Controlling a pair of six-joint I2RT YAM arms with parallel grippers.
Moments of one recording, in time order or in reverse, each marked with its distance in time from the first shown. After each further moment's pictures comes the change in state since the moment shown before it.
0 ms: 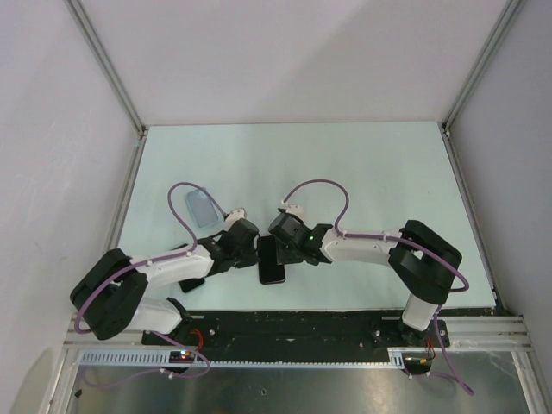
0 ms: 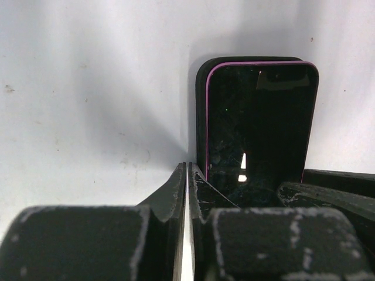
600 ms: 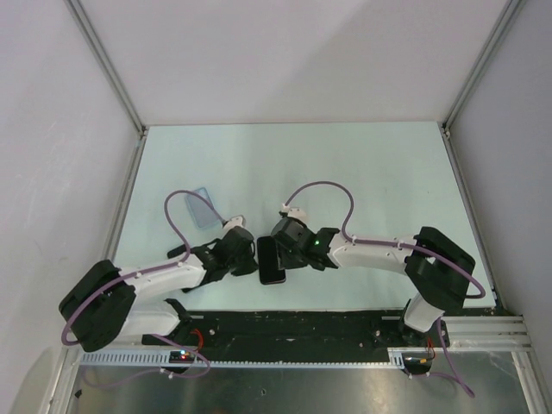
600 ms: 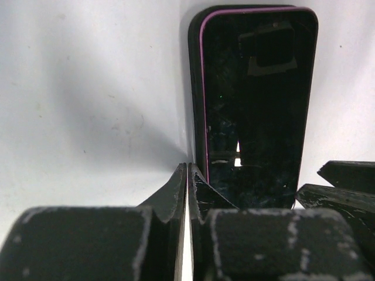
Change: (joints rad) left arm -0.016 -0.100 -0.084 0.013 0.071 -0.005; right arm 0.035 -0.092 -0.027 -0.053 -0.001 0.002
